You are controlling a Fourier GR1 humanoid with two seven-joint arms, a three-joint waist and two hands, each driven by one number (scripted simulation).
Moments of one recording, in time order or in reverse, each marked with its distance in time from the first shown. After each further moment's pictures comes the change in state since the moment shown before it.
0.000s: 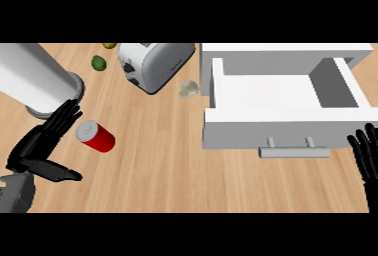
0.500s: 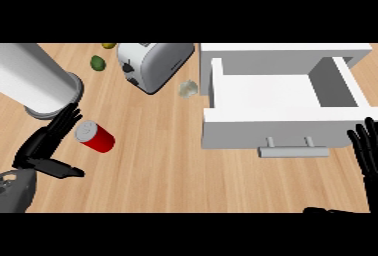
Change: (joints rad) left arm -0.113 0.046 -0.013 0.324 -0.118 0.052 -0.203; right arm -0.043 -0.001 -0.010 0.009 0.007 -0.003 0.017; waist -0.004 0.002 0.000
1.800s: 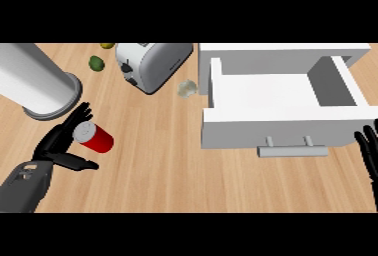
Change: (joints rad) left arm -0.187 -0.009 -0.016 0.387 -0.062 0.095 -0.146; right arm 0.015 0.005 -0.006 -0.071 -0.028 0.007 0.055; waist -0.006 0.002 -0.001
